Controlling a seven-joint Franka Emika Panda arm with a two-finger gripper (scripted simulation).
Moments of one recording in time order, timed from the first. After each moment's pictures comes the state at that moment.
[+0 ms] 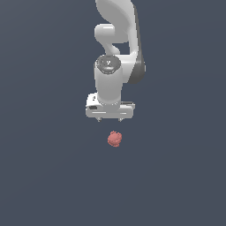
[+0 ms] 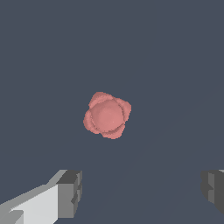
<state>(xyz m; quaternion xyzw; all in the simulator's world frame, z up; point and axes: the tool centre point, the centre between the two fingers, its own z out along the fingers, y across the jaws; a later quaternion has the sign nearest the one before) -0.011 -0.015 0.159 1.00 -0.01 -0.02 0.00</state>
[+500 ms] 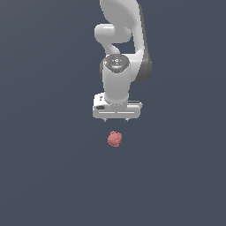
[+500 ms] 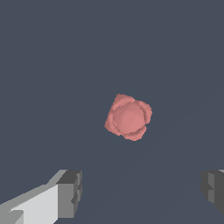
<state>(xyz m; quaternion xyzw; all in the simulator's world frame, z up) -0.008 0.015 0.162 1.00 0.00 -0.01 -0.01</state>
